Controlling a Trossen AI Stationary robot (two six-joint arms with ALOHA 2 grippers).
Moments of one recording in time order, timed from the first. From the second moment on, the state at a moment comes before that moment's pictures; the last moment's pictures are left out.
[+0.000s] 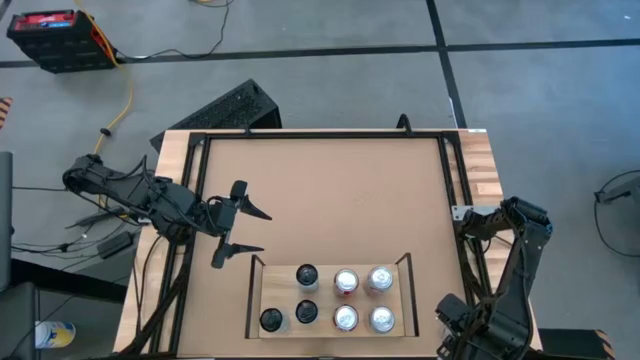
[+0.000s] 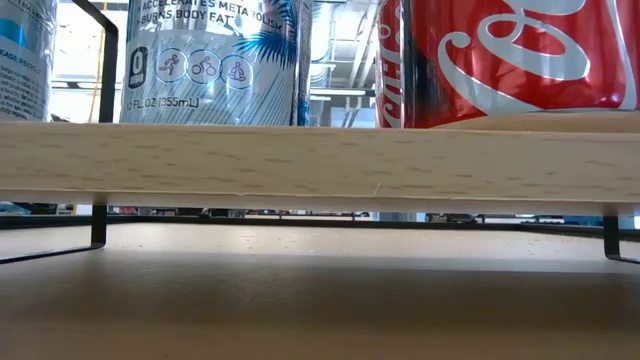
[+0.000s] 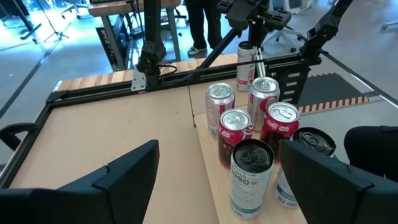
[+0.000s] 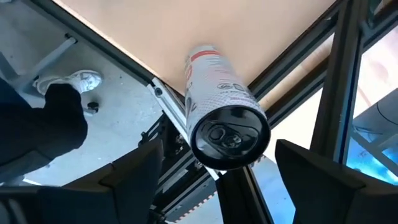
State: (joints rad) left arm -0.39 0.98 1.13 -0.41 -0.24 0.00; right arm 1.06 1.79 1.77 -1.54 -0.23 1.91
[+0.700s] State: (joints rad) left arm -0.39 0.98 1.13 -0.41 -0.24 -0.02; right arm 1.12 1.79 1.64 -1.45 -0.23 1.99
